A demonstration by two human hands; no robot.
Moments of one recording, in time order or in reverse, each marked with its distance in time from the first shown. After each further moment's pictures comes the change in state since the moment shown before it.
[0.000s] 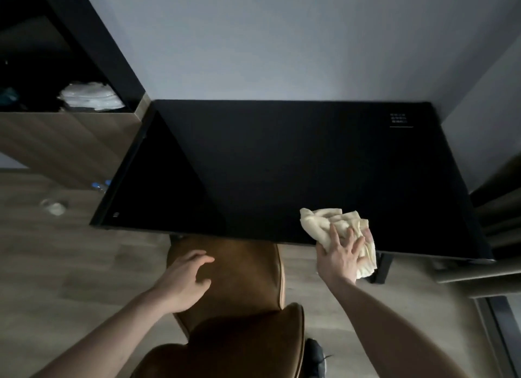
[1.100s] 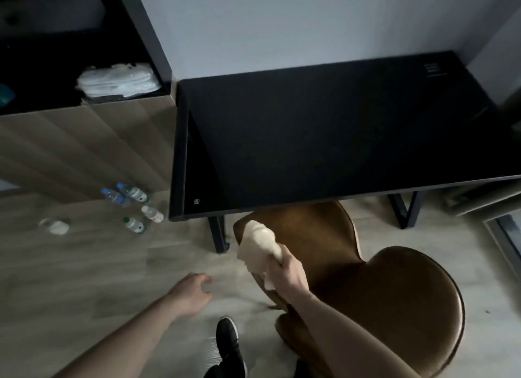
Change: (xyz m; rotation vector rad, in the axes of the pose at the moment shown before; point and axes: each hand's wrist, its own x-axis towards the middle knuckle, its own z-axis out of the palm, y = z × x) left_hand 0.020 -0.366 -0.029 0.027 -0.293 -0.094; right_hand -0.255 -0.320 0.199 0.579 -0.201 -0.062
